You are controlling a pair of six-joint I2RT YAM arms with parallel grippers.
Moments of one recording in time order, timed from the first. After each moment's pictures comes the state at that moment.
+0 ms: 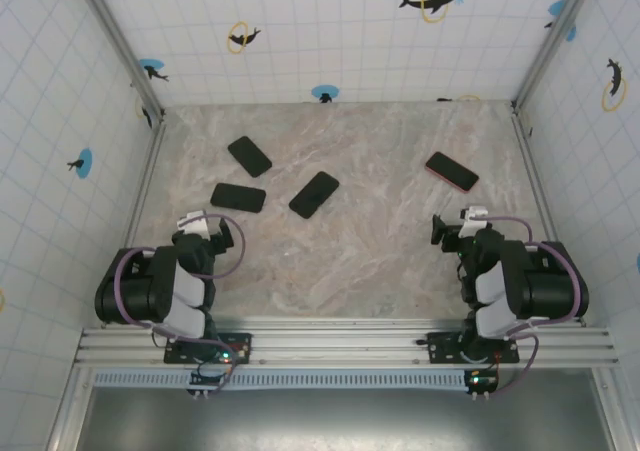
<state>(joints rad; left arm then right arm) 0.01 1.51 0.00 1.16 -0.11 -0.05 -0.01 1.52 0.01 1.17 -0.14 0.06</state>
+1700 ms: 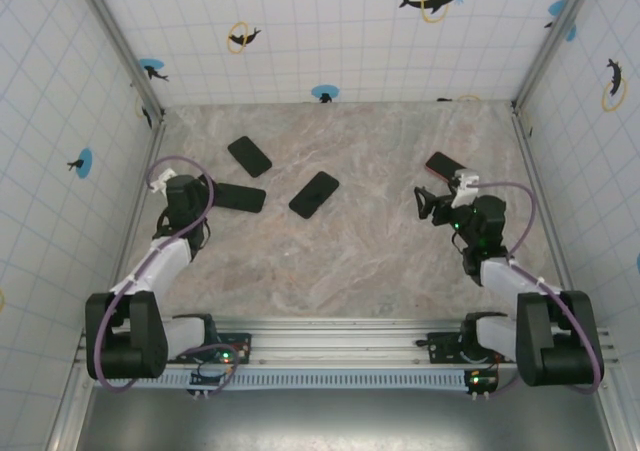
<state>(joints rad) -0.02 1.20 0.57 0.03 -0.19 -0.67 0.09 1.17 0.32 0.60 -0.38 0.17</state>
